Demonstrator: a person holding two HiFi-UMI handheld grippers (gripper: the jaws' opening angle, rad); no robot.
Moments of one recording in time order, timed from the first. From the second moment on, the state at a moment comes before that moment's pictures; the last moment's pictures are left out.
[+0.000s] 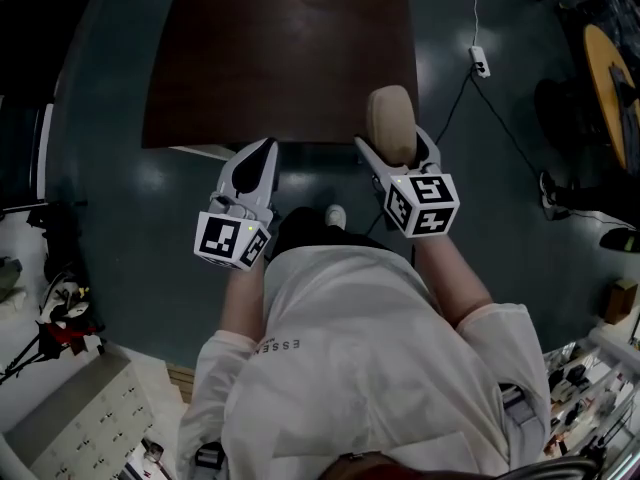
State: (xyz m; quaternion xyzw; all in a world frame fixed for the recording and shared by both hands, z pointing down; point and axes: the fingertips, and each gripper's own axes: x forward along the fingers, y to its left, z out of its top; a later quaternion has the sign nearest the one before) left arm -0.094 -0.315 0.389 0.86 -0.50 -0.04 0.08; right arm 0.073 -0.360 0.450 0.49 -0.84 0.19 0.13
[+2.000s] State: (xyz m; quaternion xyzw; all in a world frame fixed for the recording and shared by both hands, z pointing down) left arm -0.093 -0.496 0.439 0.89 -0.44 0.00 0.13; right arm 0.022 -0.518 0.522 0.46 -0.85 0.13 0.22
